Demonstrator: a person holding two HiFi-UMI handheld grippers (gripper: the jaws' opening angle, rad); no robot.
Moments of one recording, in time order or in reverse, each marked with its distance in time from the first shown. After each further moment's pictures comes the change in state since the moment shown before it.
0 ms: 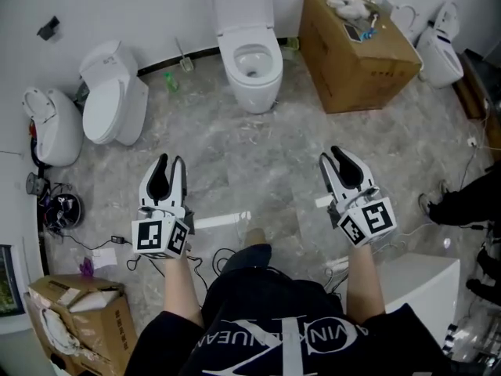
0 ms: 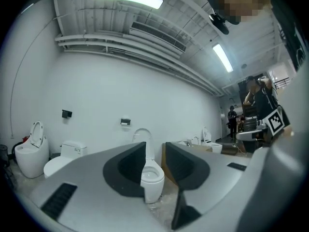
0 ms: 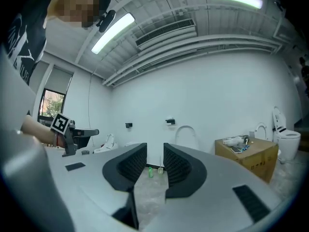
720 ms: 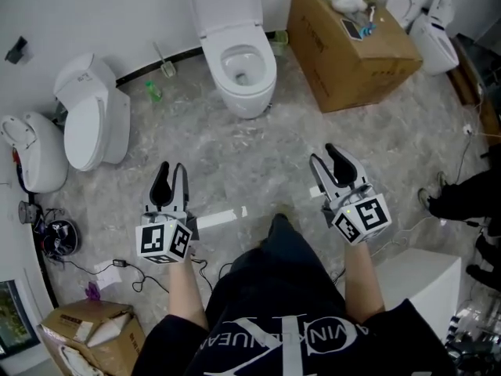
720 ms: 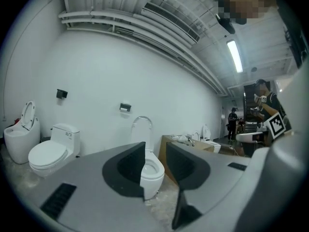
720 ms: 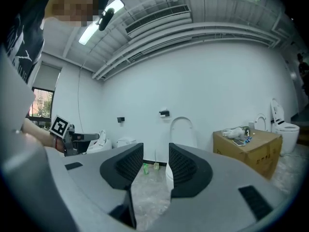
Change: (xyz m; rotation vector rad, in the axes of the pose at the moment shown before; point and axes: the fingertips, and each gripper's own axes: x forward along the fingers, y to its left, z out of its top) left arm 0.142 0.067 -0.063 -0.112 0.105 -0.035; right arm 0.136 -0.053 -0.035 0.040 0.082 -0.052
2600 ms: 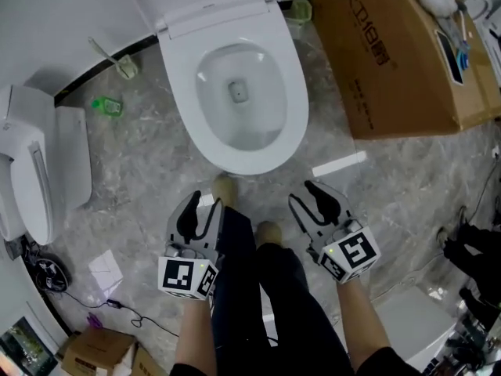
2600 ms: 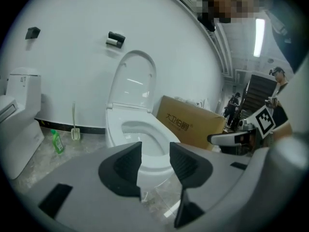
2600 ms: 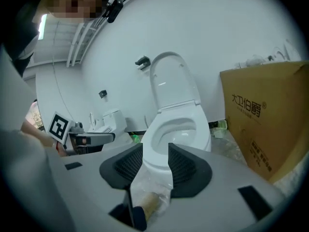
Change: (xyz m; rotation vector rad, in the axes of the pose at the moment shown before) left arm 0.437 0.059 -0.304 -0.091 0.380 -0.142; right arm 0.383 -0.216 -0.300 0.236 0.374 0.095
